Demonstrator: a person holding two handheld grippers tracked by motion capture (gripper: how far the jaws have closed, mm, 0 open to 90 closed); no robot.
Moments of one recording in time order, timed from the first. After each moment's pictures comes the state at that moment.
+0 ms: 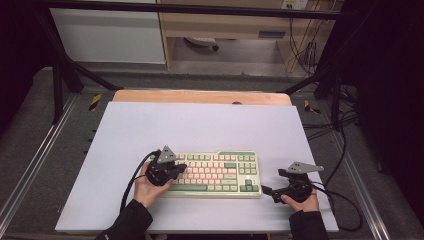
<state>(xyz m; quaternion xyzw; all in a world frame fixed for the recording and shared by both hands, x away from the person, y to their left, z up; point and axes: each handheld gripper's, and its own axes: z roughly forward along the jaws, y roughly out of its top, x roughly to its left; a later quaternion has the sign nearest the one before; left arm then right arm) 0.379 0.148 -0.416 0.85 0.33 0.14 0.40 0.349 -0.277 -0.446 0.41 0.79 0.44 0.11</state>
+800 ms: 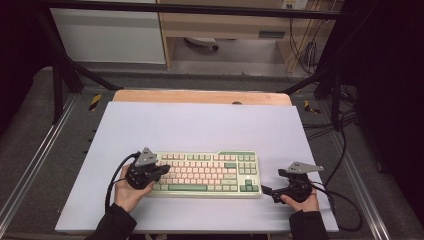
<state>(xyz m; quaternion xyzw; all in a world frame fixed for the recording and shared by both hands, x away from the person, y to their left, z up) 0.364 0.196 -0.408 0.84 0.35 0.15 0.39 0.349 -0.277 -0.447 0.41 0.80 0.44 0.11</state>
